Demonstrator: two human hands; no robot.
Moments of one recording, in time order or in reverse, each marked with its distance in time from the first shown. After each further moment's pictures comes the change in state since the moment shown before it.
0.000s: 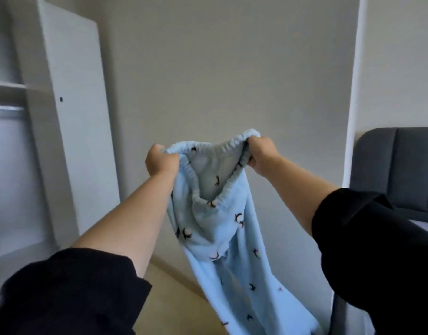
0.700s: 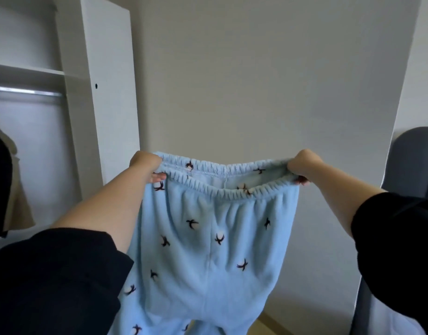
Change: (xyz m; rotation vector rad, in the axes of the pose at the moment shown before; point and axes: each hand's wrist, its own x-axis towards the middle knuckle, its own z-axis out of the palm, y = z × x) left_hand 0.045 -0.057 -0.095 0.048 -0.195 -0.418; right_hand 0.011 0.032 -0.018 -1.057 -0.057 0.131
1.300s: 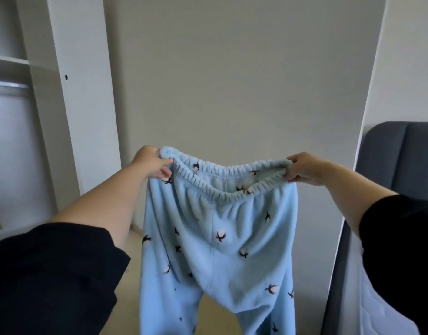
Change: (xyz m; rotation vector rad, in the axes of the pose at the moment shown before) left_hand -0.005 -0.006 0.046 0.174 -0.250 0.354; right_hand -0.005 0.063 -0.019 0.569 -0.285 -0.093
